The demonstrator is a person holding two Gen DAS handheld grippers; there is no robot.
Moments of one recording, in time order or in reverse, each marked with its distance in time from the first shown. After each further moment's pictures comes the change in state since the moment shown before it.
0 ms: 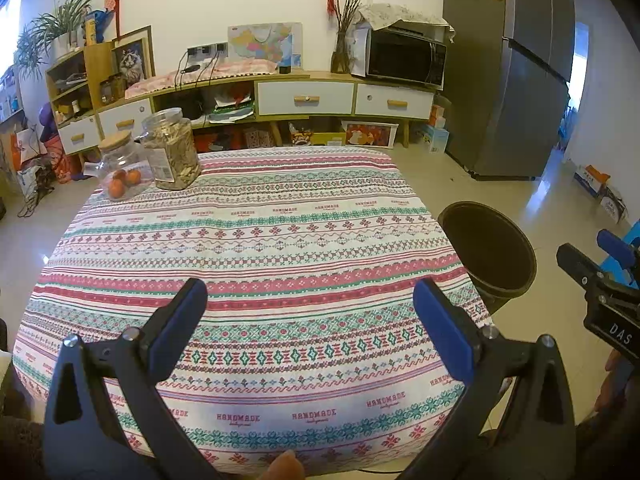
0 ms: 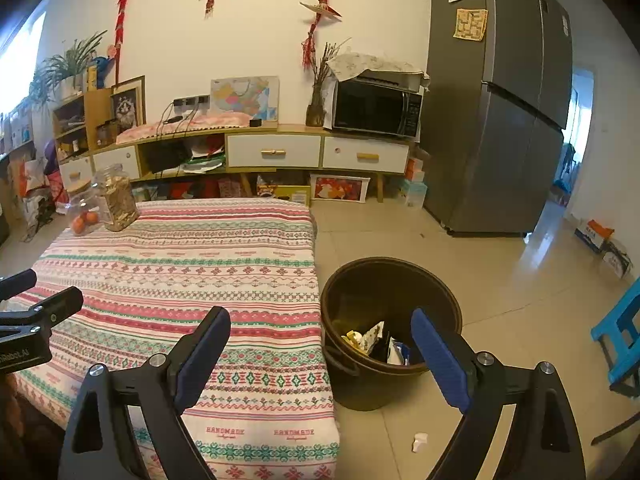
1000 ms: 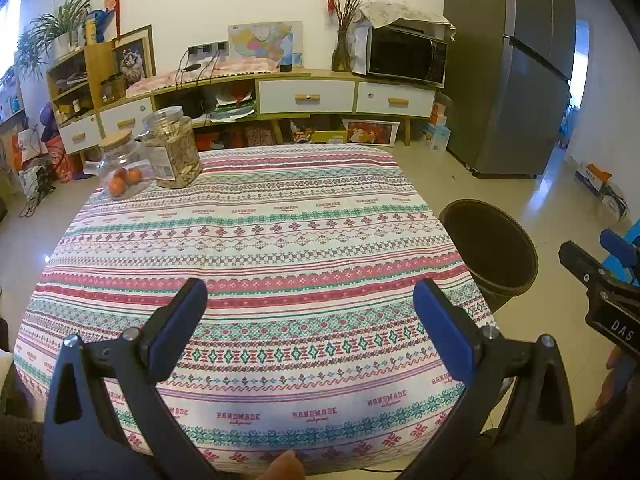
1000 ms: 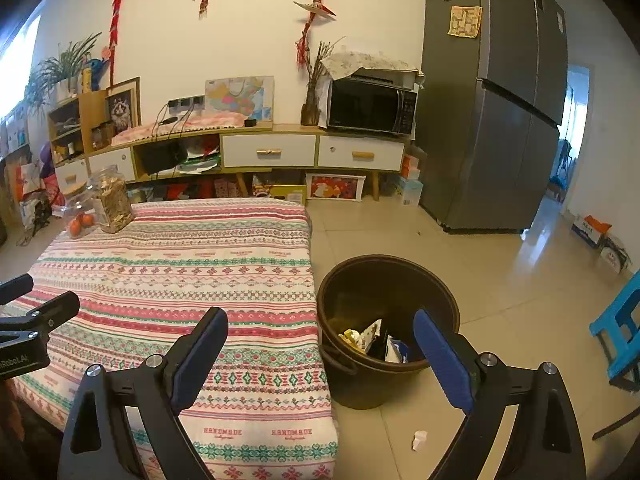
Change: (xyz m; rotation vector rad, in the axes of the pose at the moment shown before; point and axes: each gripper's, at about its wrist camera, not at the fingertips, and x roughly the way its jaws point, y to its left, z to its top) left arm 0.001 -0.002 -0.002 -0.003 0.006 0.008; right arm 0.002 -0.003 -0.001 0.022 0.003 -0.014
